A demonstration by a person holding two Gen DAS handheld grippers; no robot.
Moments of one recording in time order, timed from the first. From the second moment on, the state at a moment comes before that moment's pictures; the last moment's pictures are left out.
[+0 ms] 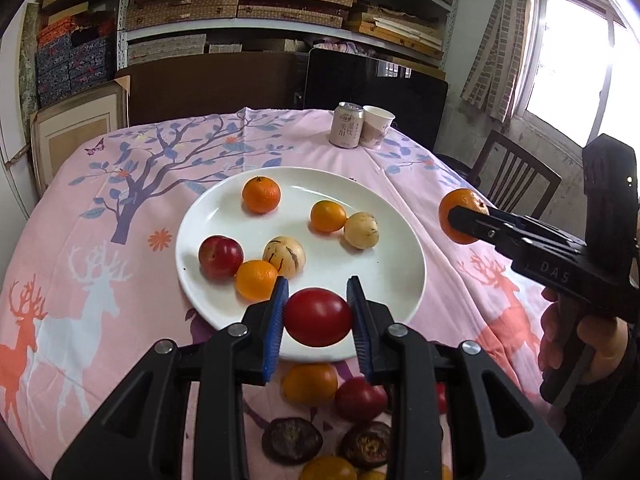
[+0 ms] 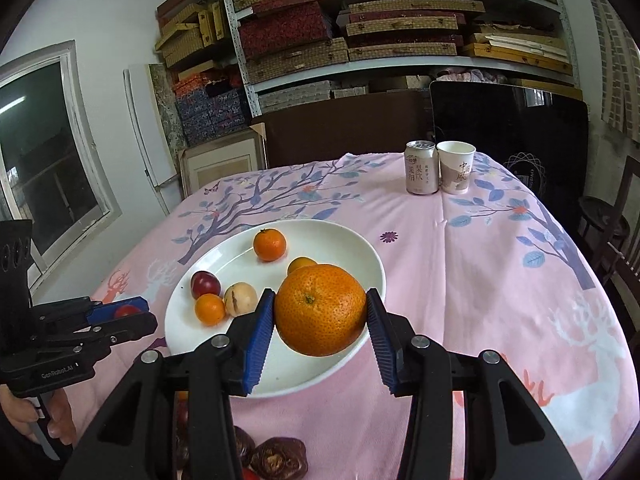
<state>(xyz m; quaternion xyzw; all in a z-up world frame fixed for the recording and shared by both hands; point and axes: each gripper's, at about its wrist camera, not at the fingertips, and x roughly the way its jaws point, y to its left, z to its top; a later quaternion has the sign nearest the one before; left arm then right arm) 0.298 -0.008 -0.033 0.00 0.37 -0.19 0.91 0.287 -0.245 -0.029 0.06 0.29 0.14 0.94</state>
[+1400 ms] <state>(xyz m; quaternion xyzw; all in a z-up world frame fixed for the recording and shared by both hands) 0.126 -0.016 -0.078 0.10 0.39 -0.22 0.89 0.166 -0.221 -0.102 -0.02 0.40 0.19 0.90</state>
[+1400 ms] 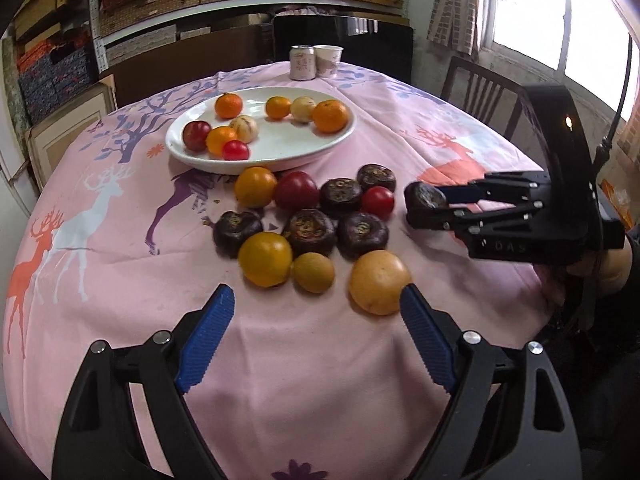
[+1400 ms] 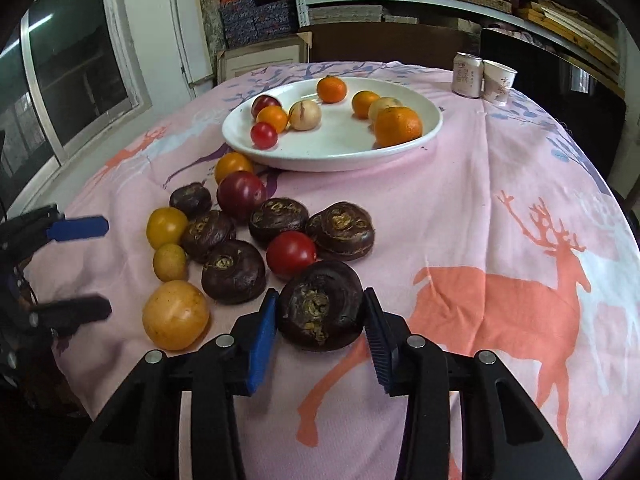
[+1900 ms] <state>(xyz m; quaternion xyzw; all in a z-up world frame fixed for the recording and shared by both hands) 0.139 -0.071 -0.110 0.13 0.41 -0.22 0.88 0.133 -0.281 -0.083 0.03 0.35 0.16 0.92</state>
